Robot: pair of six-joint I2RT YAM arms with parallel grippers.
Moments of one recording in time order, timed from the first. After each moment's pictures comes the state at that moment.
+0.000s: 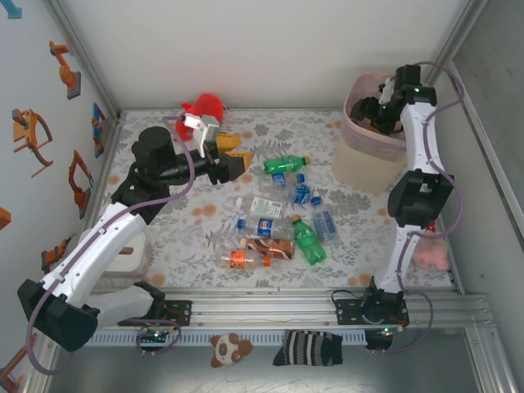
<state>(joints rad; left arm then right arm) -0.56 1.14 1.14 -0.11 0.64 -0.22 -0.10 2.12 2.26 -1.16 -0.40 0.27</state>
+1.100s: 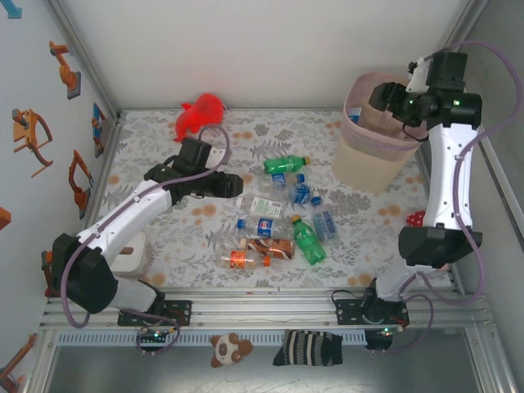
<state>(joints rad) -0.56 1.41 1.14 -0.65 0.28 -0.37 -0.10 1.68 2.15 -1.19 -0.35 0.28</state>
